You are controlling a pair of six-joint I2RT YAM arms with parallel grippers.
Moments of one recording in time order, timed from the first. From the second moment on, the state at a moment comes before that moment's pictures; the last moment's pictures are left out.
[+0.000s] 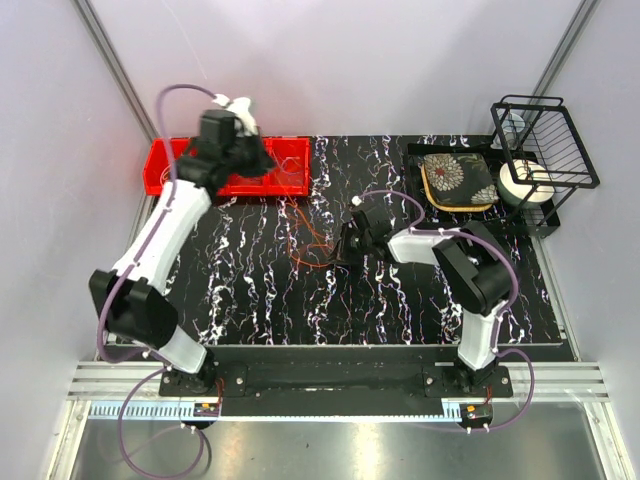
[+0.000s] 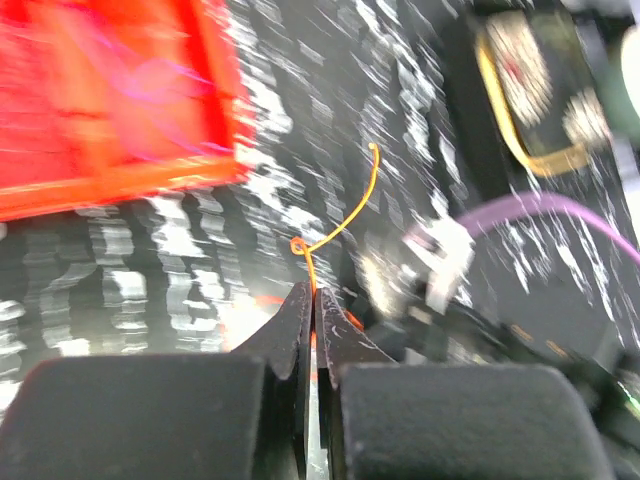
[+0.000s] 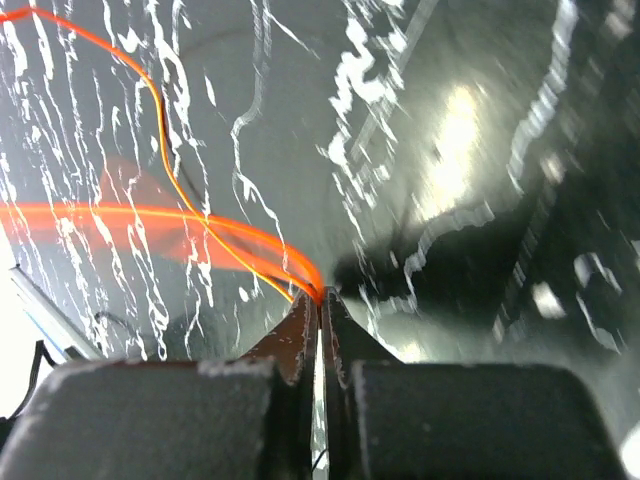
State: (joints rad) left arm -0.33 1.57 1.57 -0.54 0.21 -0.35; right arm 0.61 1.92 1.03 0.10 -0.30 0.76
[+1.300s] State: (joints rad) left arm -0.13 1.53 1.54 -0.47 0.37 -0.45; right arm 0.54 1.80 1.59 -0.23 -0.28 0.76
